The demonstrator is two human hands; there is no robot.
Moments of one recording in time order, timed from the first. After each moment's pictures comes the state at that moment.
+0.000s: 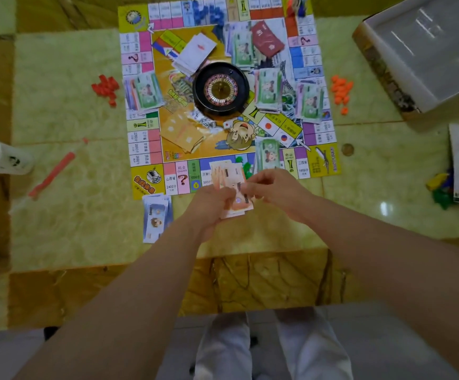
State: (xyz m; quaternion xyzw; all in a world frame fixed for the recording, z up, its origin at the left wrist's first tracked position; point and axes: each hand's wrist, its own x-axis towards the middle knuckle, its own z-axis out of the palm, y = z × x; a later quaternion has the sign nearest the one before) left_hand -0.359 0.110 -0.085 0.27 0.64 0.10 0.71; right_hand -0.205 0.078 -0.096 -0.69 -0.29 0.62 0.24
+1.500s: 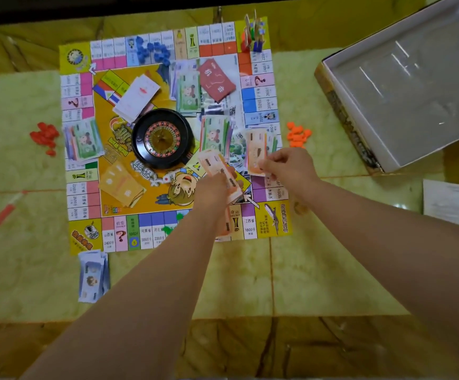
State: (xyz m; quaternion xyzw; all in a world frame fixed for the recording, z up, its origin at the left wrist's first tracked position) left_hand -0.164 0.195 -0.110 0.19 0.69 0.18 0.68; right_hand -0.011 0.179 -0.133 -0.78 -0.31 0.48 0.27
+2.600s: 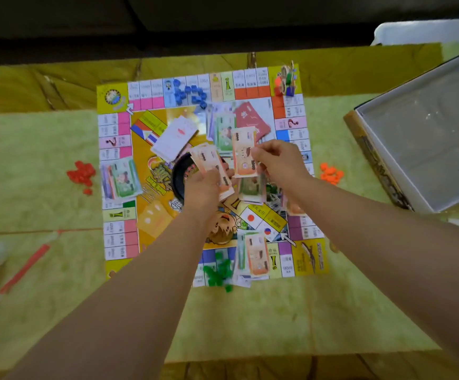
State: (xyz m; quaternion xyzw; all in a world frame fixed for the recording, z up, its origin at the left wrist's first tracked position) left_hand -0.226 0.296 -0.092 0.25 0.68 0.24 0.65; right_hand -0.078 0.289 -0.094 -0.75 -0.28 0.50 0.34
